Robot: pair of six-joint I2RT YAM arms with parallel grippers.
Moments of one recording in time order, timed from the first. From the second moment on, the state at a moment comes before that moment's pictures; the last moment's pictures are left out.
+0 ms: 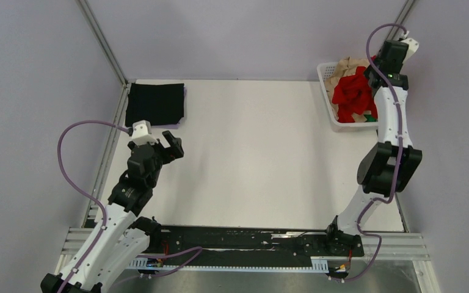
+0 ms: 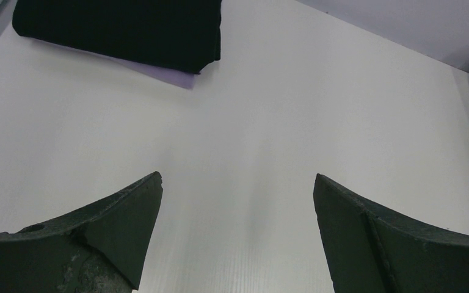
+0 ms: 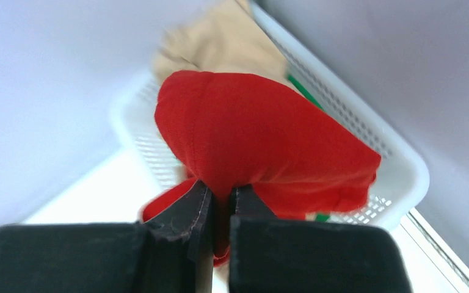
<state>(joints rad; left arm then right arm) -0.37 0.64 0.58 -0.22 -0.37 -0.44 -0.24 1.84 1.89 -0.46 0.22 0.38</state>
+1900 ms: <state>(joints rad) -0.37 1.30 0.69 -0.22 0.09 -0.60 0.28 1.43 1.00 -0.22 0.01 0.40</state>
